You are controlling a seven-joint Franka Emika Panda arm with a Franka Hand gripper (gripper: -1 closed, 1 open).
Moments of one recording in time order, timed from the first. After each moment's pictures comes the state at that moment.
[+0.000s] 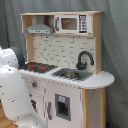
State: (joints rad) arm -1.34 -0.25 2.49 -2.06 -1.85 2.08 0.21
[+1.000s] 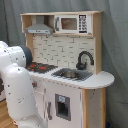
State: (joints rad) arm -1.30 -0.10 2.50 -2.22 -1.85 1.93 0.06
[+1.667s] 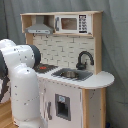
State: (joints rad) arm -1.30 0.03 2.51 -2.35 -1.85 1.85 0.01
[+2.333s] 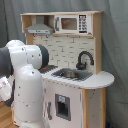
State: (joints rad) arm -1.41 0.11 2.49 -2.49 -1.89 1.86 0.00
